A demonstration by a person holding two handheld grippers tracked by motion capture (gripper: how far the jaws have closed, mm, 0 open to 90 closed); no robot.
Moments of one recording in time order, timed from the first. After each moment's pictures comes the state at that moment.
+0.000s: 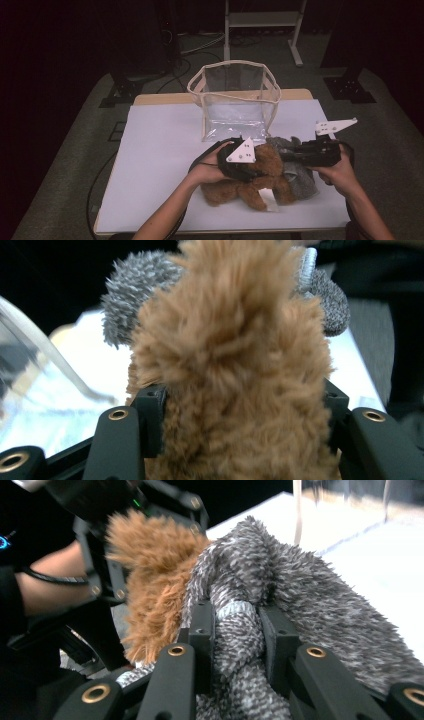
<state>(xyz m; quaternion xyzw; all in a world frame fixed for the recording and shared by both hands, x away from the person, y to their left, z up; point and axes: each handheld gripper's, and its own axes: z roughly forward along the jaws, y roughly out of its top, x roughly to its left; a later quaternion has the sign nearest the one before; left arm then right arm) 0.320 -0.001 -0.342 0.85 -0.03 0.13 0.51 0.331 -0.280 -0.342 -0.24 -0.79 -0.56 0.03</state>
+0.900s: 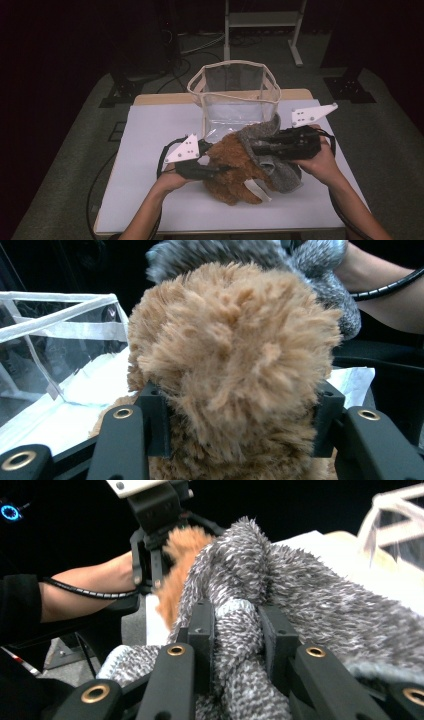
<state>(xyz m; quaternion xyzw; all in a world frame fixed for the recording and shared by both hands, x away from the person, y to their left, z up) 0.310 0.104 -0.348 0.77 0.05 0.12 0.62 0.319 -0.213 -0.289 -0.16 -0.82 -0.56 0.00</state>
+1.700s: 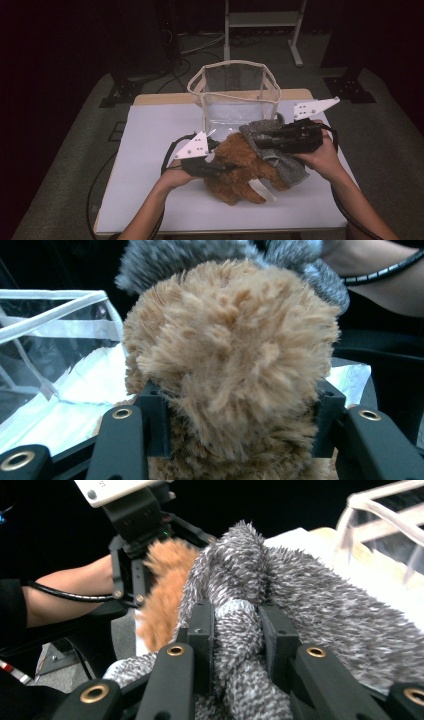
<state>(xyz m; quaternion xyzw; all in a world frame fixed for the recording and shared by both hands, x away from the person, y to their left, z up) 0.313 0.084 -0.339 0.79 0.04 0.12 0.59 0.329 -0.212 -0.279 -0.17 -0.82 -0.55 -0.01</state>
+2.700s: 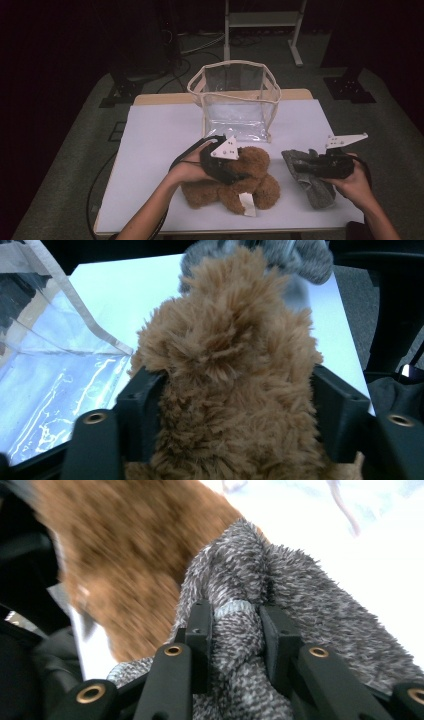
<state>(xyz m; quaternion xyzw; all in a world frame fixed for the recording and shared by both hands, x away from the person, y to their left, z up) 0.321 0.039 -0.340 0.90 0.00 0.10 0.43 0.316 -0.326 -0.398 -0.34 -0.82 -0.46 -0.01</state>
